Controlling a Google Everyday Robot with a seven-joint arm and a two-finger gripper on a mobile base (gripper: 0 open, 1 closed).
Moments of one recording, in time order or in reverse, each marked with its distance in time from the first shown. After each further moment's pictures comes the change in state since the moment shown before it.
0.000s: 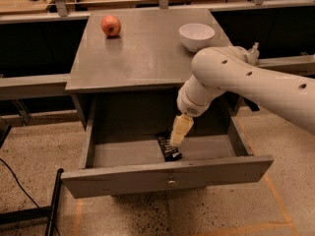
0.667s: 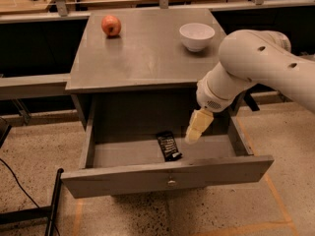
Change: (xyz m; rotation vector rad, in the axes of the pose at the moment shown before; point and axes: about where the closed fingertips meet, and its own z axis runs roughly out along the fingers) arm 0.032 0.008 -0.072 0.045 0.014 0.088
